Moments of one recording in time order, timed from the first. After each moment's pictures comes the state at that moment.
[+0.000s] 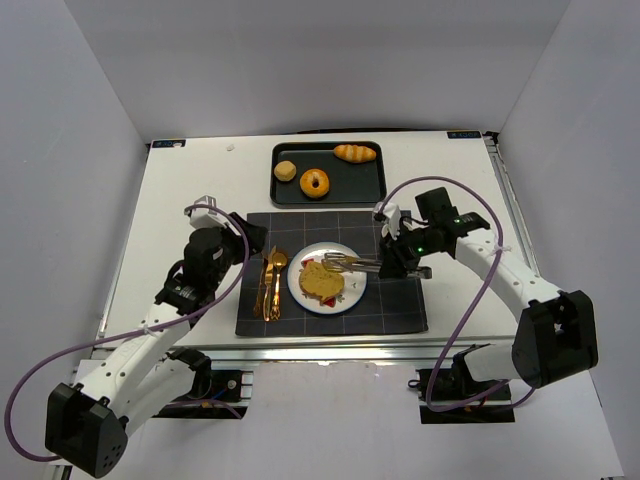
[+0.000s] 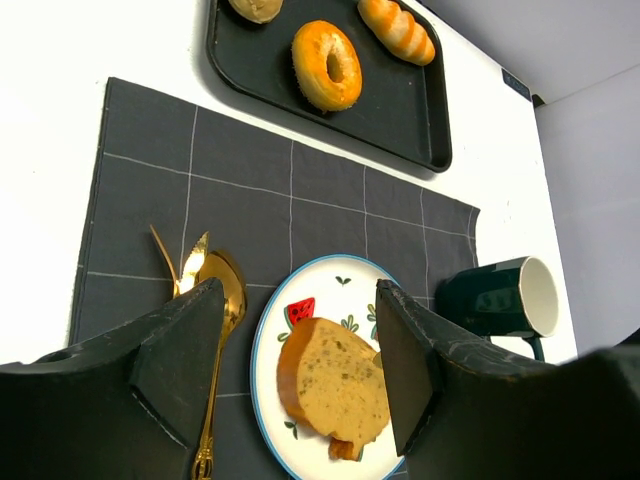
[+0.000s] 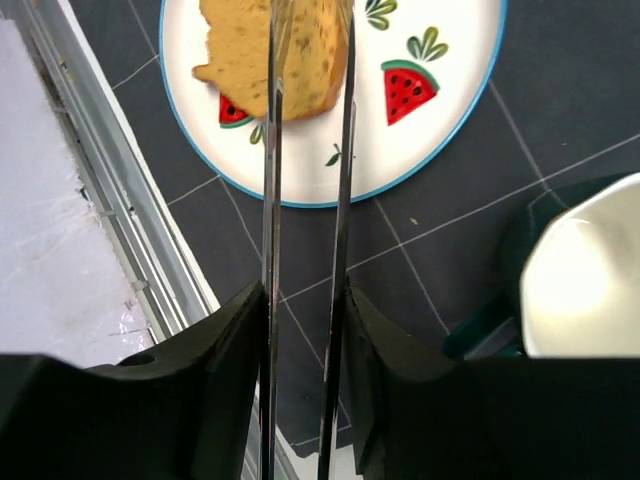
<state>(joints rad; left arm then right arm) -0.43 0.86 0.57 -0.01 -0.17 -0.72 0.38 1.35 0.99 -0.74 -0.69 -0.50</state>
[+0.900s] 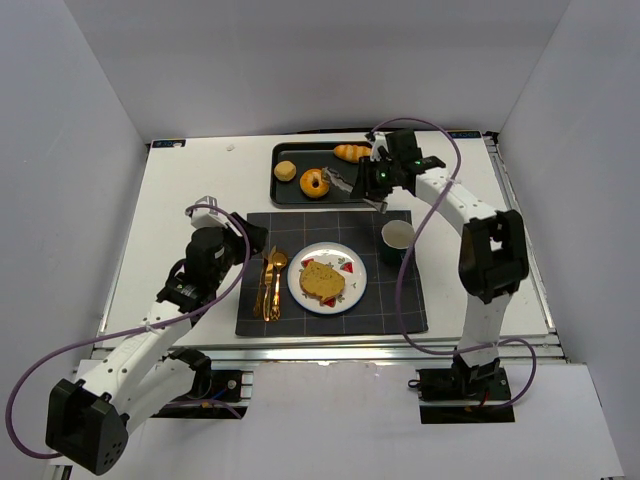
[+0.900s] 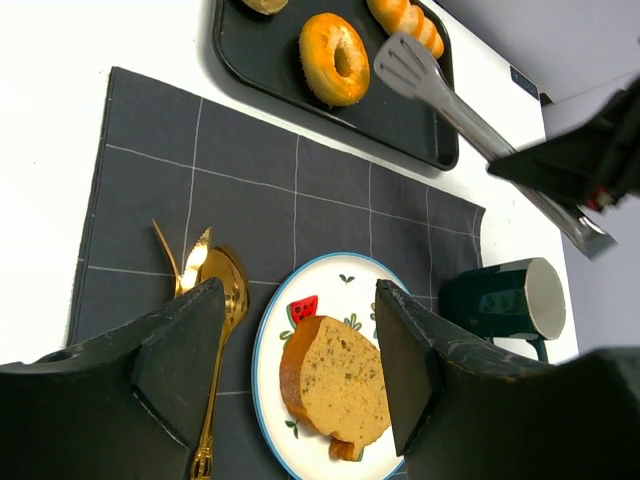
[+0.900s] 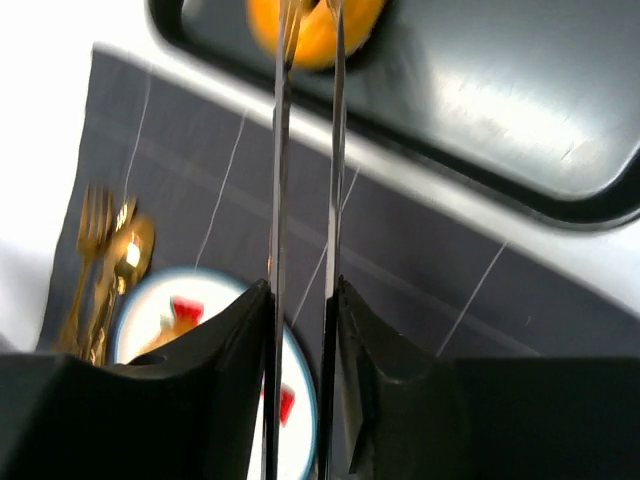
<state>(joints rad) -0.43 0.87 0.56 -0.01 -0.18 -0.73 0.37 1.91 1.58 -0.45 -0.43 0.18</state>
